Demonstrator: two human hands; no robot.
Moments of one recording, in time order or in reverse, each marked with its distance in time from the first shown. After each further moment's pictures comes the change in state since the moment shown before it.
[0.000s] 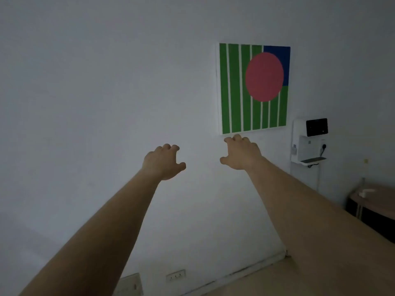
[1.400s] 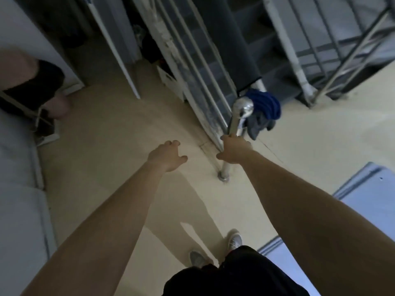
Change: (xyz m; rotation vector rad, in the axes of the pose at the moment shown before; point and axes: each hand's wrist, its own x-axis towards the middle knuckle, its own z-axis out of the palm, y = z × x) left_hand -0.355 0.426 0.290 -0.113 -0.889 1.677; right_hand -0.612 0.098 0.206 0.190 -0.283 1.876
